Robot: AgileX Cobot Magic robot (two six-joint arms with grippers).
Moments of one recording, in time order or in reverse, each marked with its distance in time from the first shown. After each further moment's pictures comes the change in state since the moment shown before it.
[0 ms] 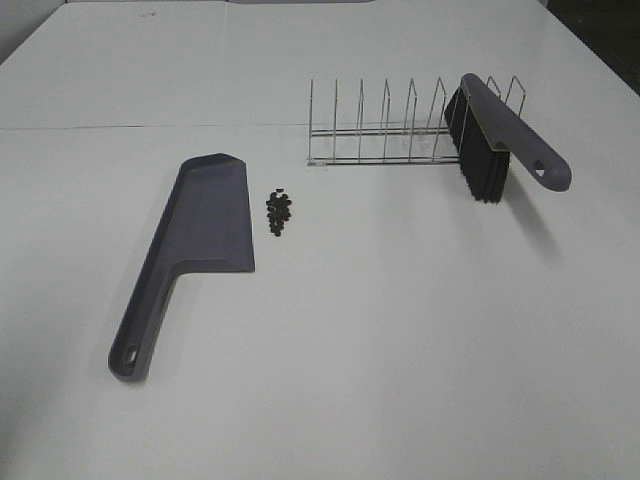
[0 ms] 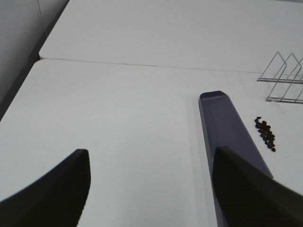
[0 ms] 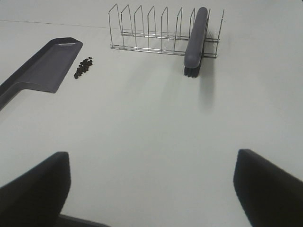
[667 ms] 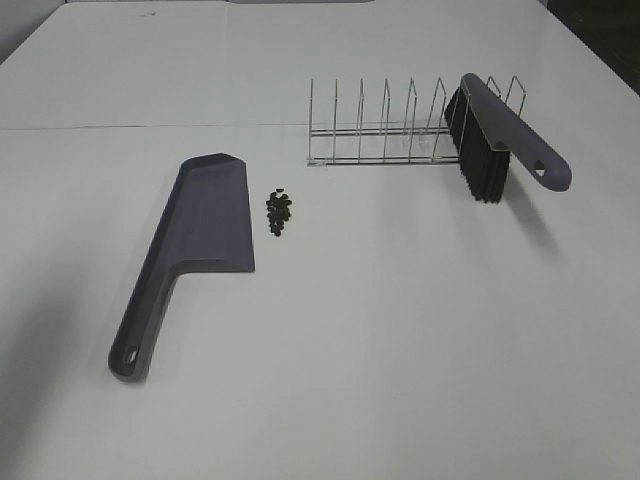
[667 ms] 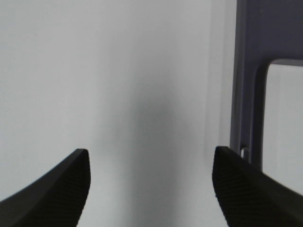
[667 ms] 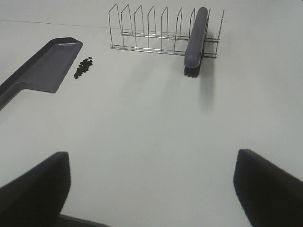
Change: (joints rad) left arm -0.062 0.678 -0.242 -0.003 0.232 -0.033; right arm 0.000 0.000 0.000 0.000 0.000 0.000
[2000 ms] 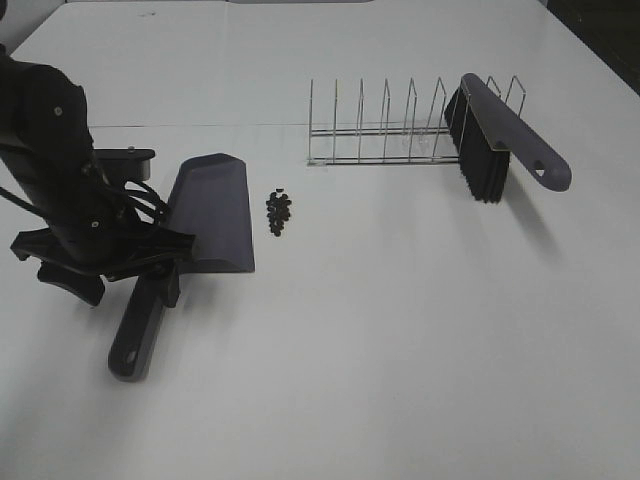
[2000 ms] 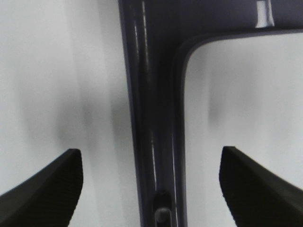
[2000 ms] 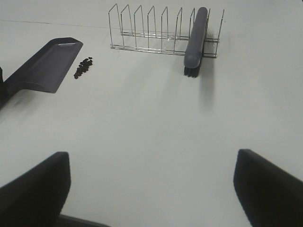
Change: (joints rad) left arm -0.341 0.631 -0.358 0.058 0.055 -0.225; right arm 0.000 0.000 0.000 0.000 0.000 0.000
